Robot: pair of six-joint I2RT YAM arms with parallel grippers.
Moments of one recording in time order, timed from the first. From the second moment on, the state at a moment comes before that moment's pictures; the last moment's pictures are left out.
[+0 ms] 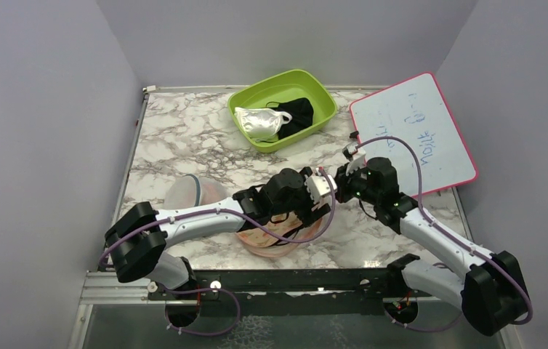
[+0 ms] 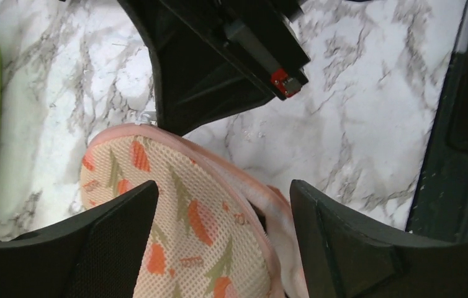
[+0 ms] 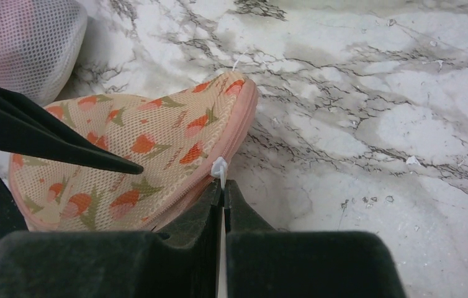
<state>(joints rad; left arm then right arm) -1.07 1.45 0.91 0.07 0.08 0.17 0.44 1.05 0.52 0.08 -0.33 0.17</state>
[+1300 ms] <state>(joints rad) -1.10 1.34 0.77 0.16 -0.02 0.19 0.44 1.29 0.66 0.02 -0.33 0.11</state>
